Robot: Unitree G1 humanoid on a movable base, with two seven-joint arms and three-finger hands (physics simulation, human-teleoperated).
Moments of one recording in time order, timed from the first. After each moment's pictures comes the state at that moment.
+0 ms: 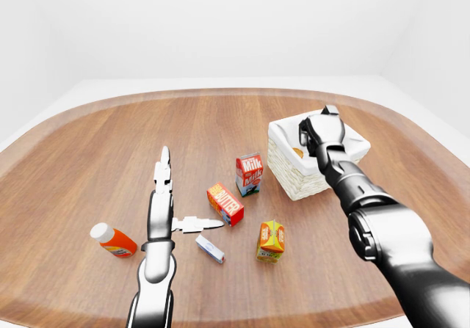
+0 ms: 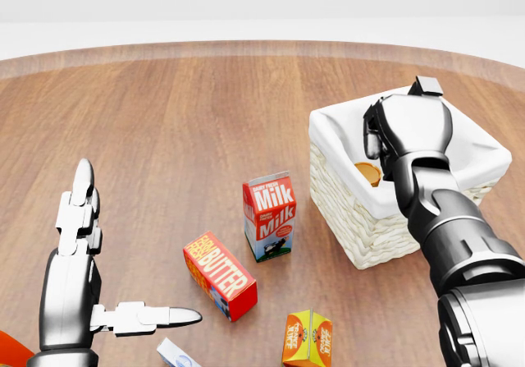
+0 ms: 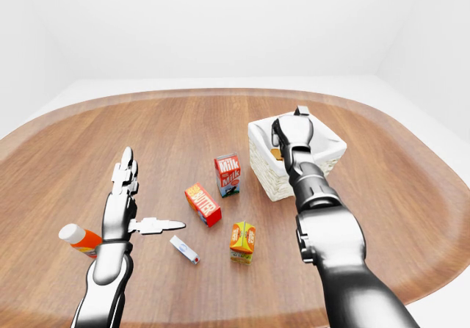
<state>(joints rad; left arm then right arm) 0.13 0.01 -0.02 -0.27 0.25 -0.09 0.07 -1.08 -0.31 -0.01 1.40 -1.17 -0.09 -0.52</state>
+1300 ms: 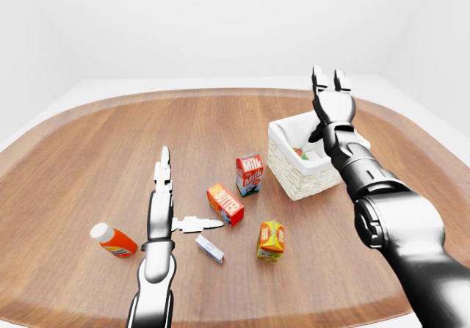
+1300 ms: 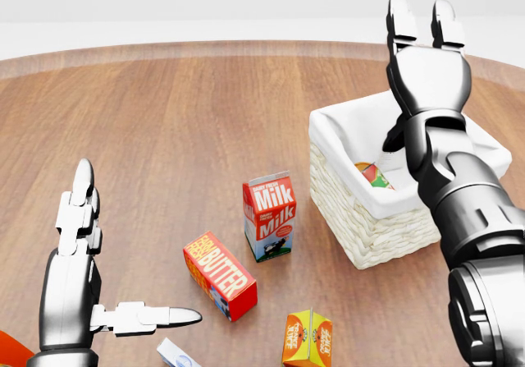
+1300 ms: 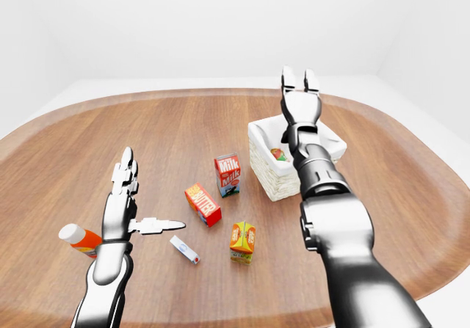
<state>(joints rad) 0.13 0.01 -0.02 -0.27 0.25 -0.09 0.07 -1.18 -0.35 -0.01 1.39 -1.15 -0.09 -0.52</state>
